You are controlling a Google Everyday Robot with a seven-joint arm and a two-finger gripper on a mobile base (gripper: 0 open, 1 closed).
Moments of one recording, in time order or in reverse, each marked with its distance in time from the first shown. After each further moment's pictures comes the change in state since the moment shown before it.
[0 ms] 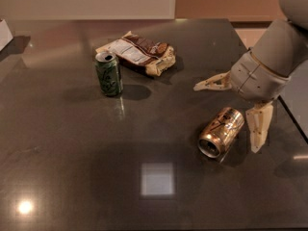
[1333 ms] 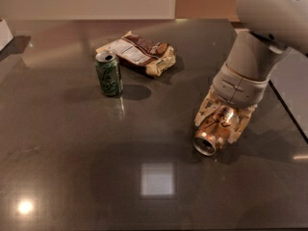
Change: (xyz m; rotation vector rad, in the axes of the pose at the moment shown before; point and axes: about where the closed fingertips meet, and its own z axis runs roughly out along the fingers) arm 0.001 0.003 0.026 -0.180 0.069 -0.407
